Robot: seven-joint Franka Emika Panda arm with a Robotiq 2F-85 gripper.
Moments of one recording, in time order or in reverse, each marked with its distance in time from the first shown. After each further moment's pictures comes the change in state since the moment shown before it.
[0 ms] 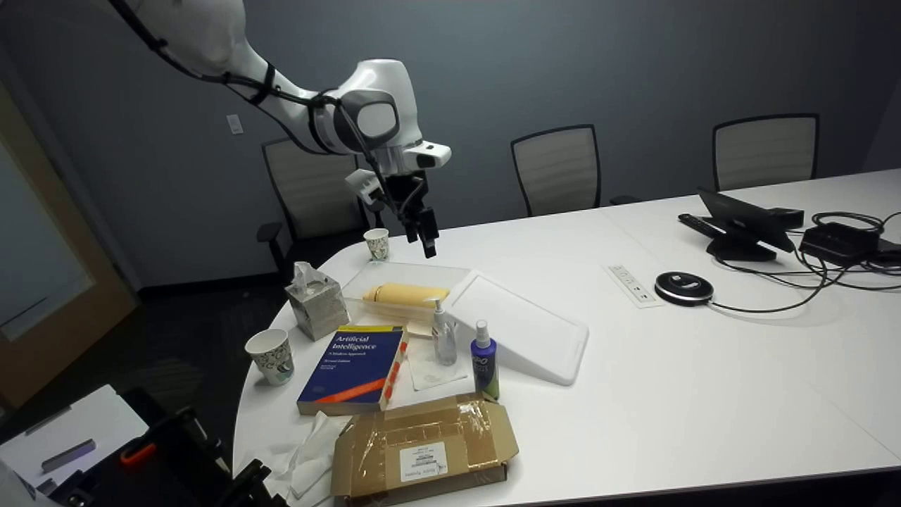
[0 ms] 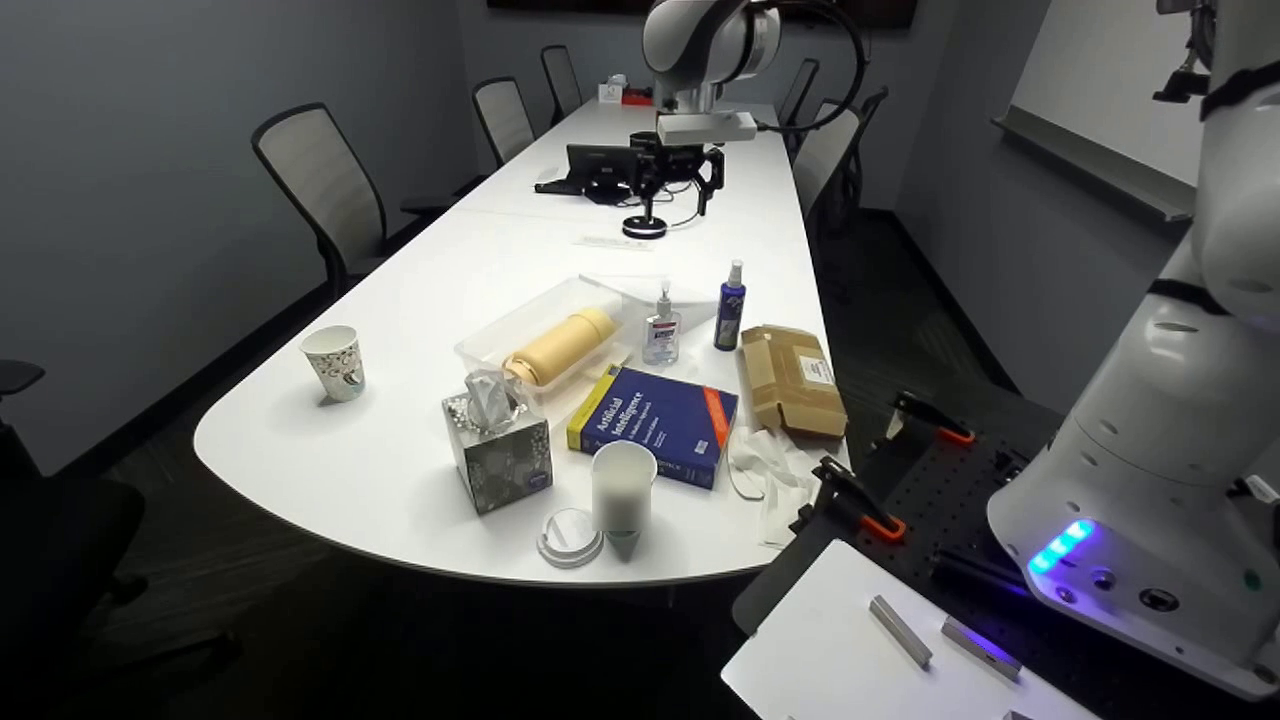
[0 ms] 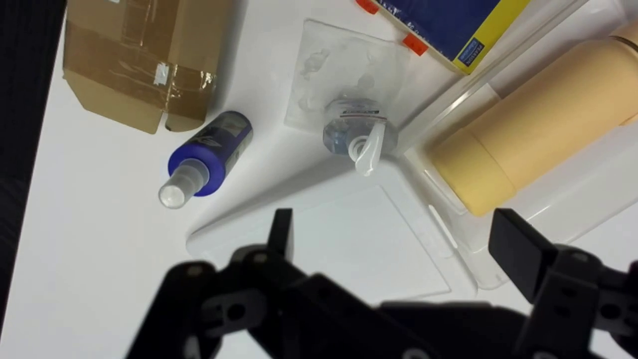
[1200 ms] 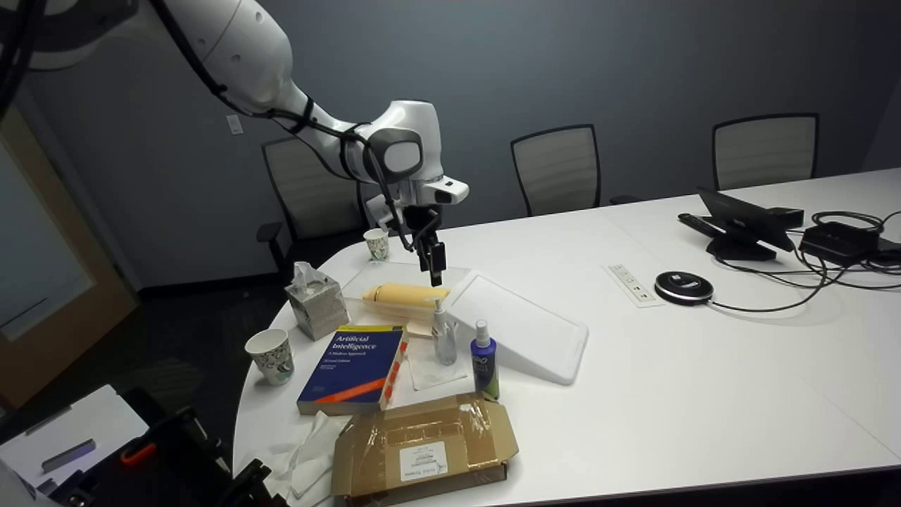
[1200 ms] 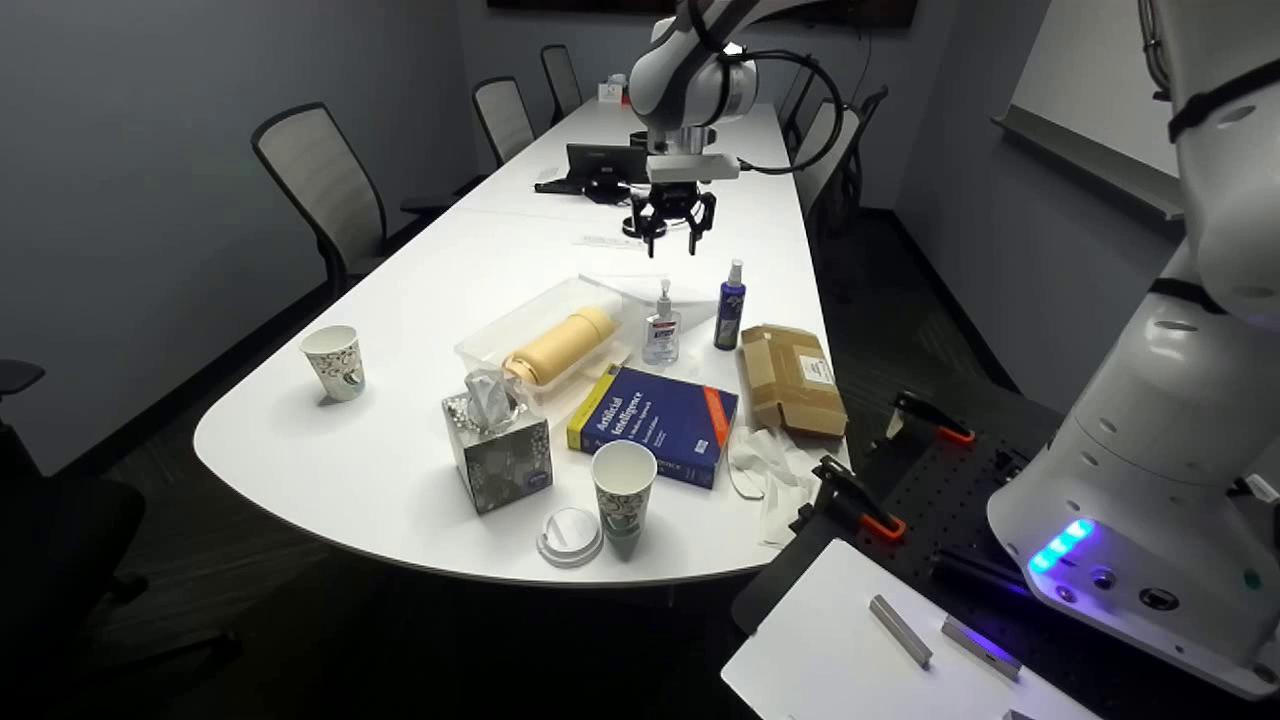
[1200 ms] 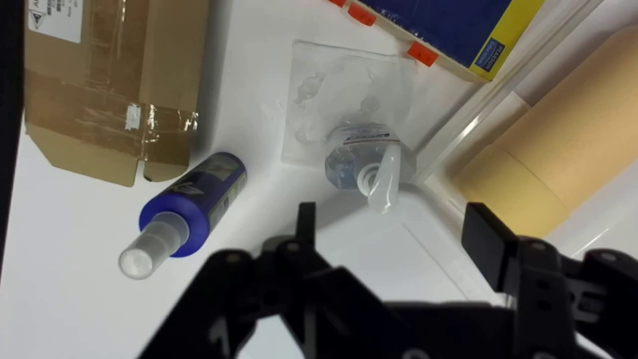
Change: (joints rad) arm -0.019 0.186 -0.008 0.135 0.088 -0.044 0.021
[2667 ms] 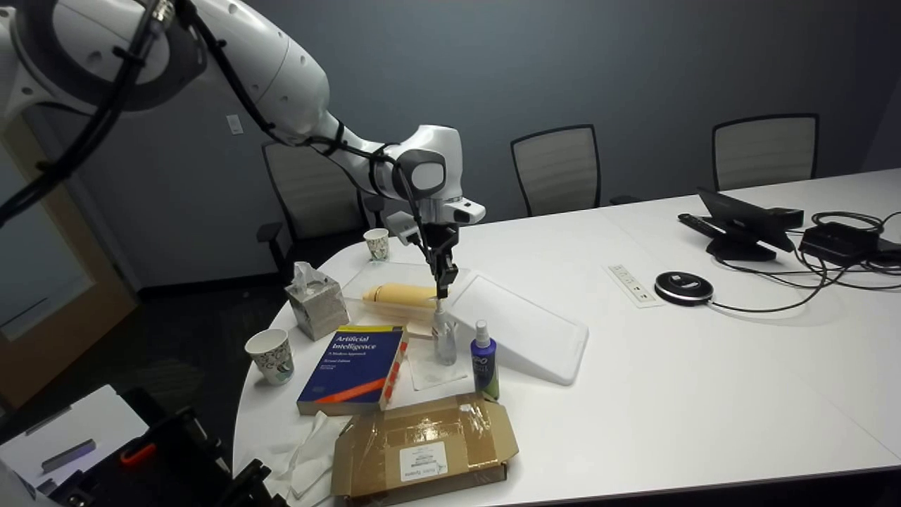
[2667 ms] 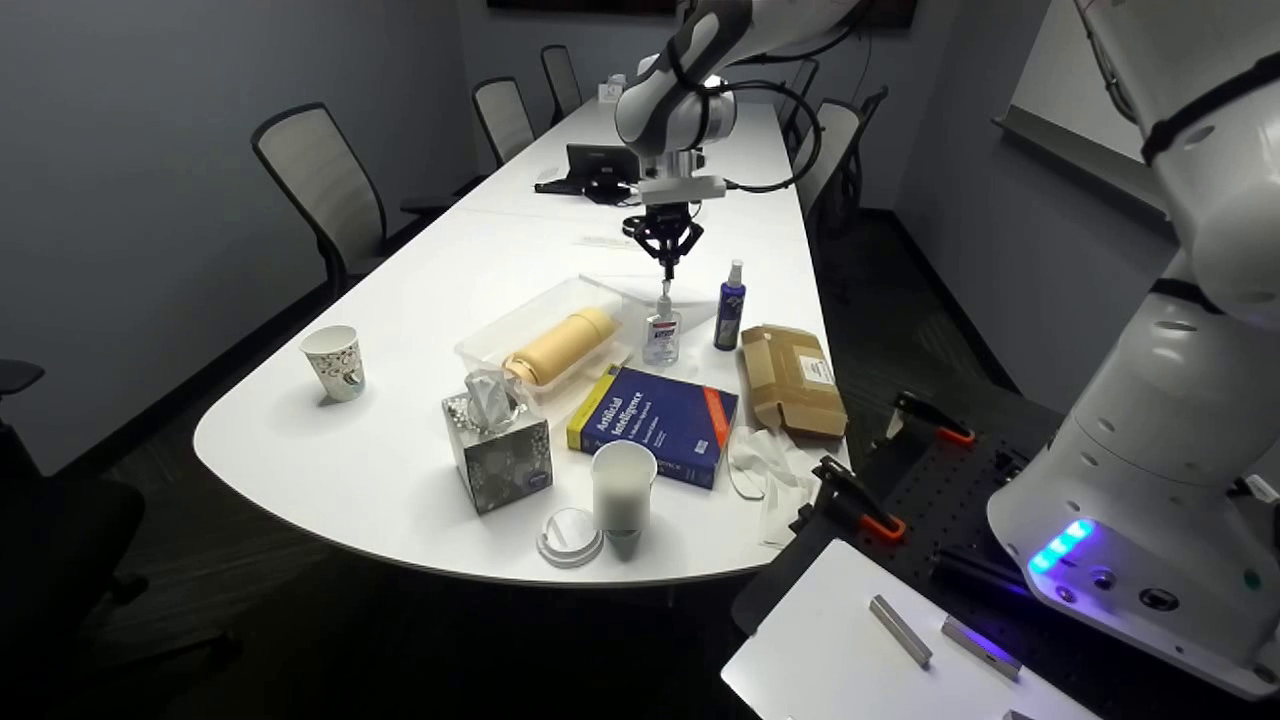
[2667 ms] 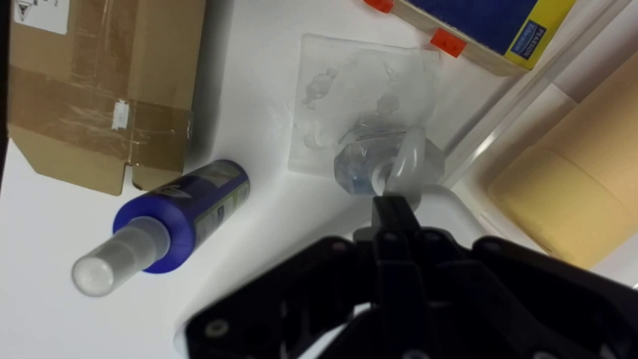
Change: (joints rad) arm -0.025 0.189 0.001 0.217 0.005 -0.121 0.000
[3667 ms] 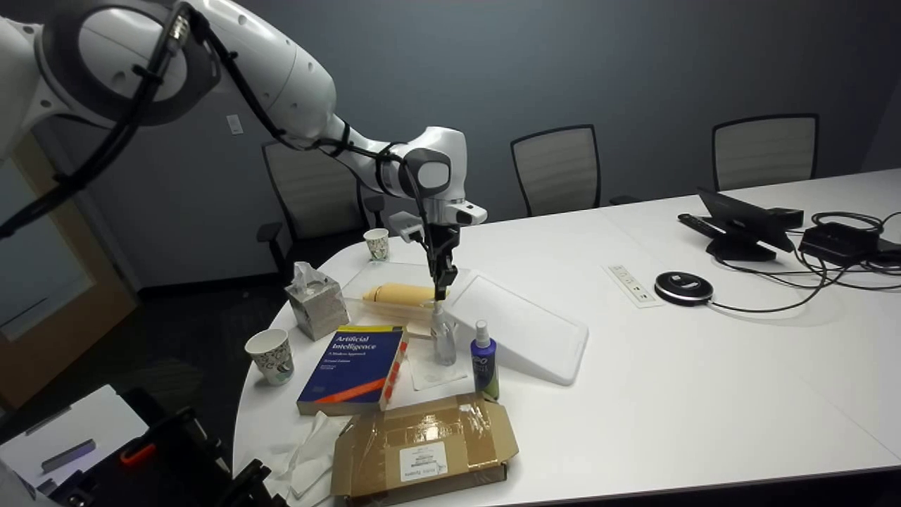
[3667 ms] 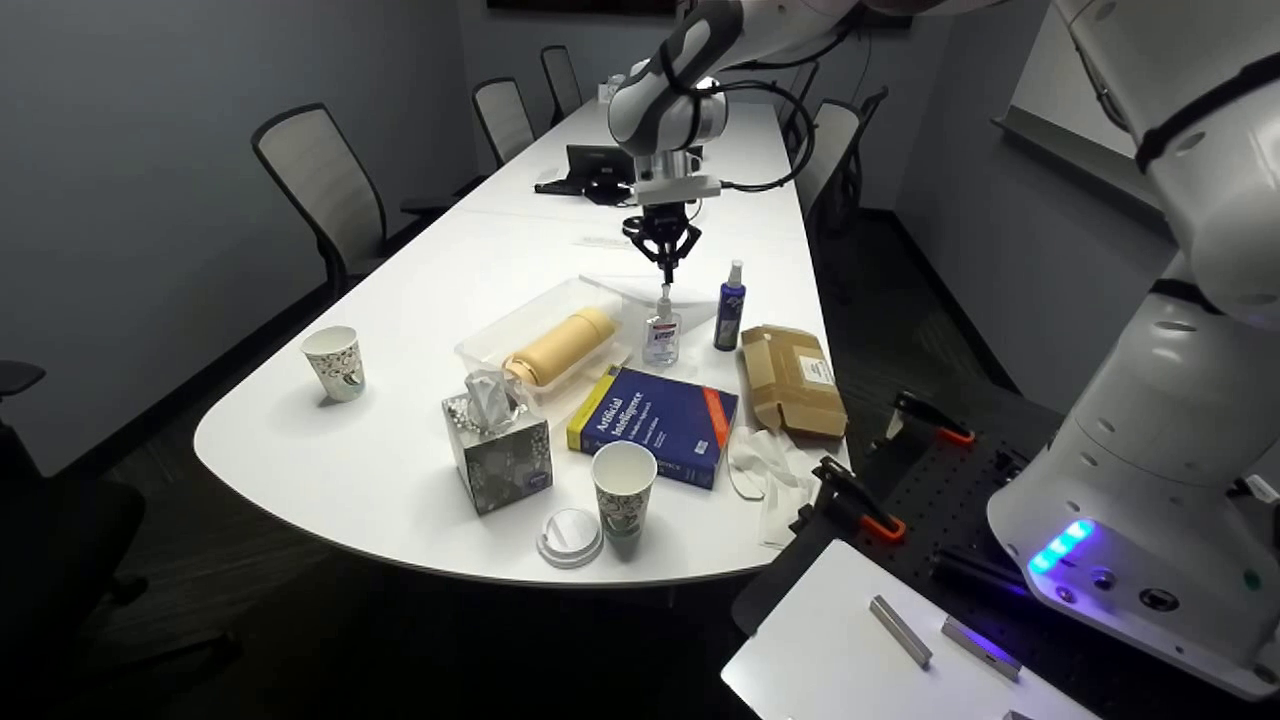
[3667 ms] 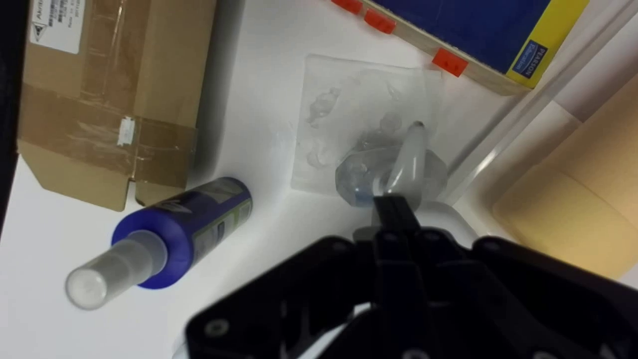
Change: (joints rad) arm -0.002 0.051 0.002 0.089 0.007 -0.107 0.000
